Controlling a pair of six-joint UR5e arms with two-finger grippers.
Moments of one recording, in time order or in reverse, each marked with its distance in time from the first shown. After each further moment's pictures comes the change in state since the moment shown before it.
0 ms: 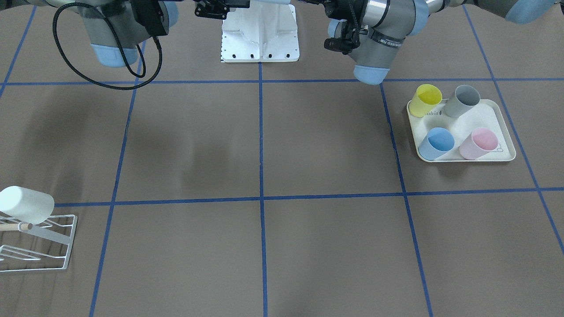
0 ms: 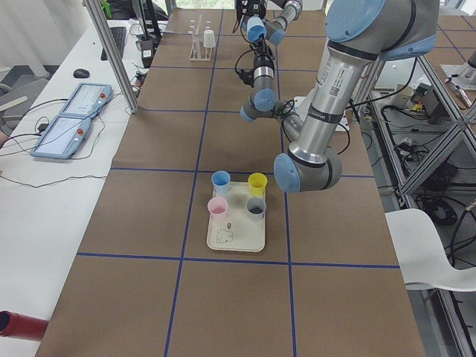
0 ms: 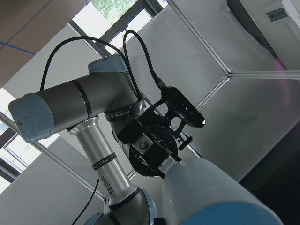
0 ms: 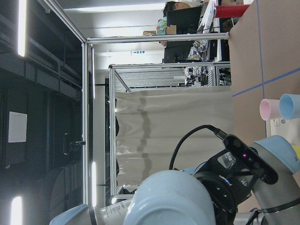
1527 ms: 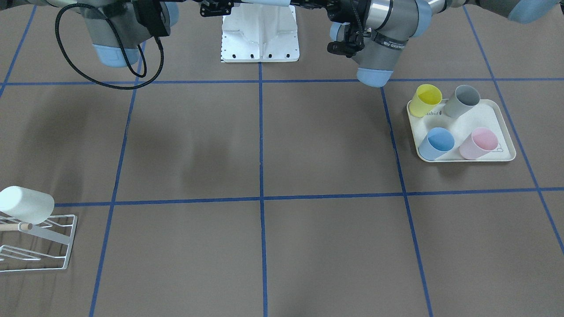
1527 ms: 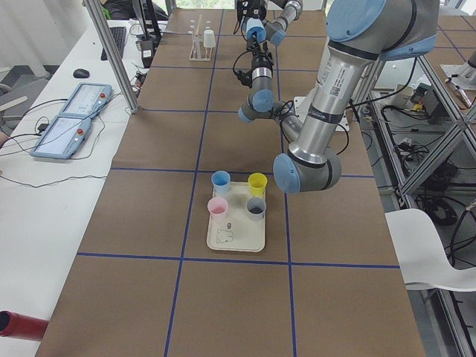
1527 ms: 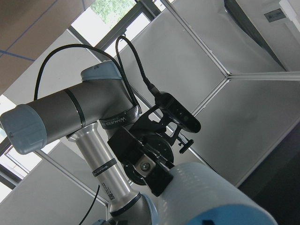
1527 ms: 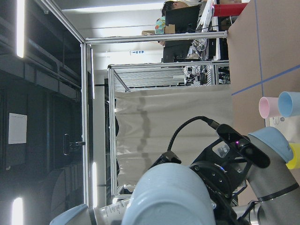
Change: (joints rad) left arm -0.035 0.016 0.003 0.002 0.000 0.019; right arm -0.001 -0.005 0.004 0.002 0.000 0.008
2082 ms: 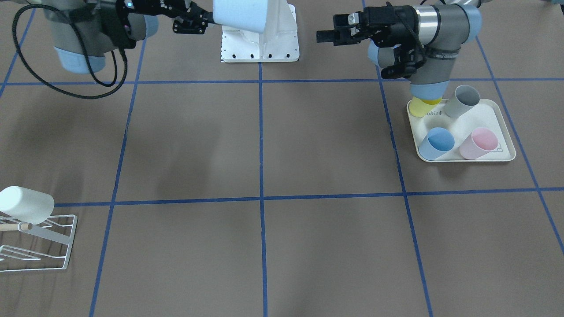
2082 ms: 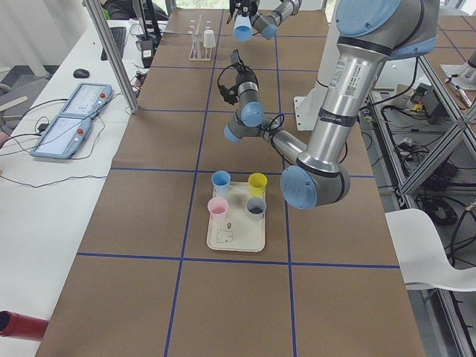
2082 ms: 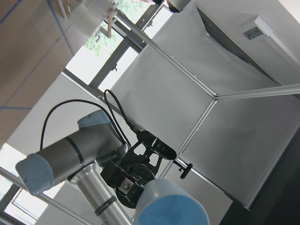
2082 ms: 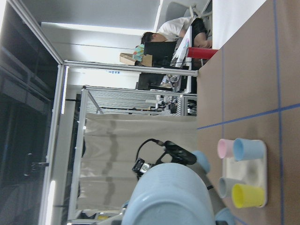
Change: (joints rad) left arm -0.193 0.152 0.003 0.112 -0.138 0.234; right arm 0.169 -0.098 0.002 -0.082 0.104 -0.083
